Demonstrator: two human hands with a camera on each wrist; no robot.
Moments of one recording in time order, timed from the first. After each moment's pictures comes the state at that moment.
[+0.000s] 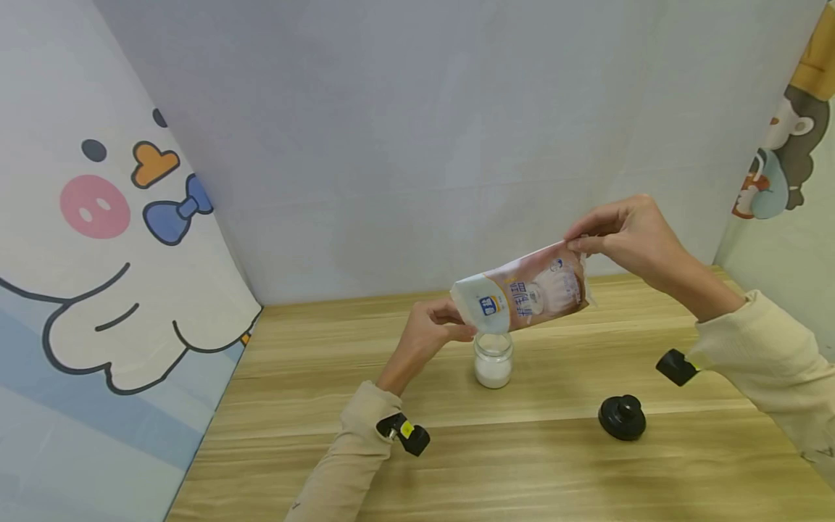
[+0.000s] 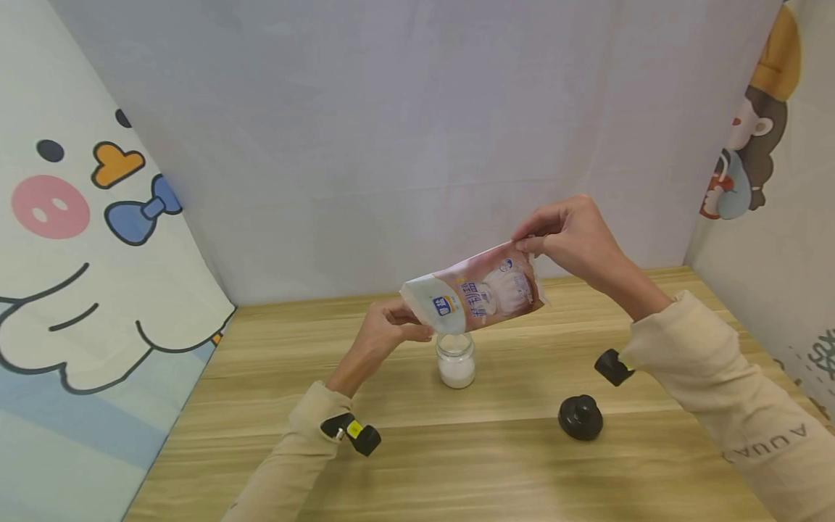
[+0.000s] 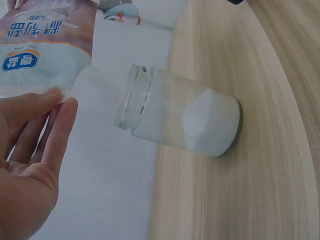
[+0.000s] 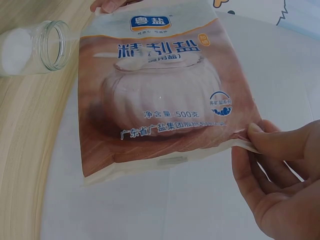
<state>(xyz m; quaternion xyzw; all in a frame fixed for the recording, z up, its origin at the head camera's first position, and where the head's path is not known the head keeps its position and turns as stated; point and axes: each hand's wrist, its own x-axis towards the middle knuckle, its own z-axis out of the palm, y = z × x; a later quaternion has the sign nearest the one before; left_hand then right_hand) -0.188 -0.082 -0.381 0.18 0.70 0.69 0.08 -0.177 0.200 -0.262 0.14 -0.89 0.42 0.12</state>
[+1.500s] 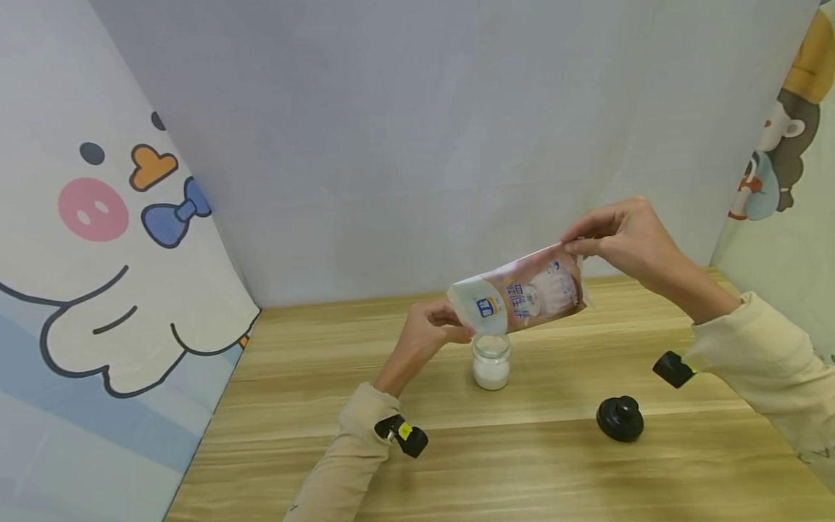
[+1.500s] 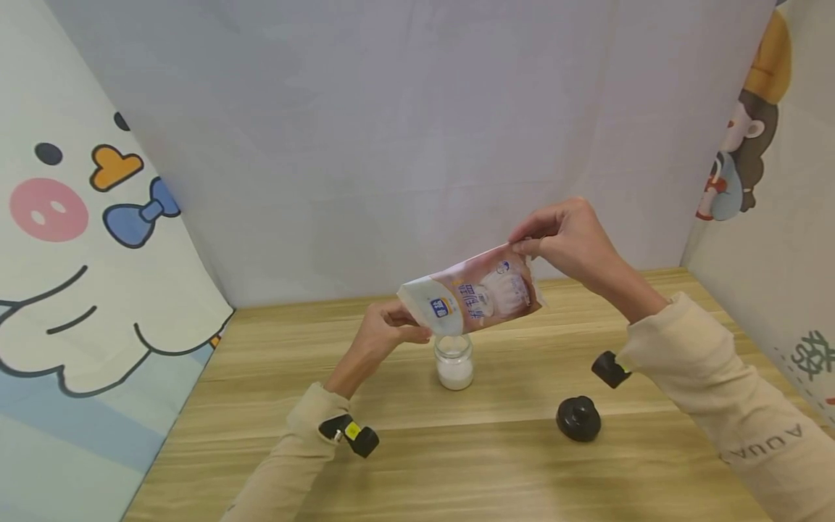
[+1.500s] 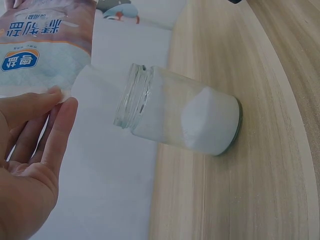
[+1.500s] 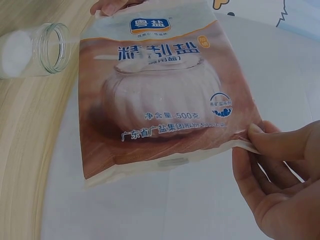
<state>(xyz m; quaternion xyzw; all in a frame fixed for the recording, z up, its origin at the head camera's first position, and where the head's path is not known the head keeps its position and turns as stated) -0.203 -0.080 -0.404 0.18 0.70 0.68 0.07 -0.177 0.200 -0.261 0.14 -0.88 0.43 0.12</state>
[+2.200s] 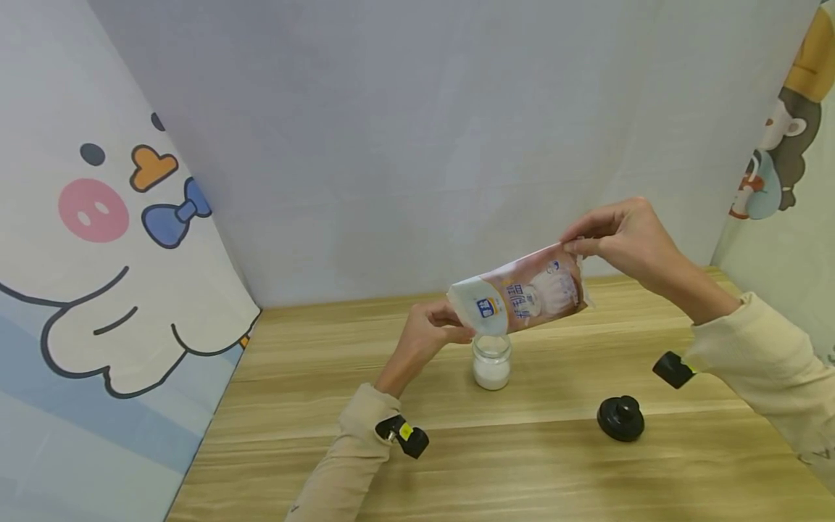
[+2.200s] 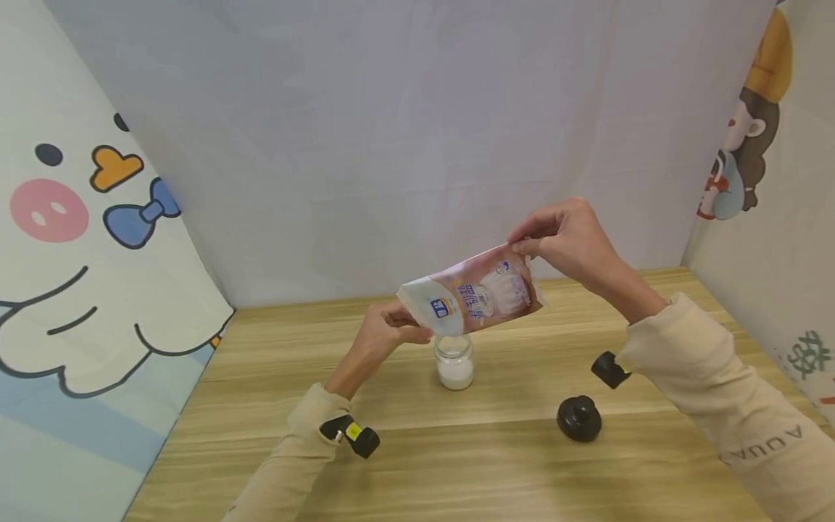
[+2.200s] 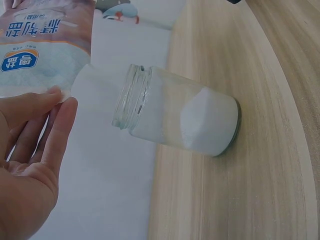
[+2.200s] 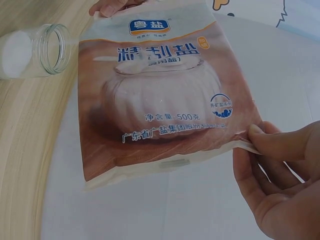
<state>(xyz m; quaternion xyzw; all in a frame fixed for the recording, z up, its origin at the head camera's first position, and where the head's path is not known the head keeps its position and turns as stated) -0.203 -0.080 -0.405 0.18 0.70 0.68 0.07 -0.177 0.200 -0.262 0.14 -0.88 0.43 0.13</state>
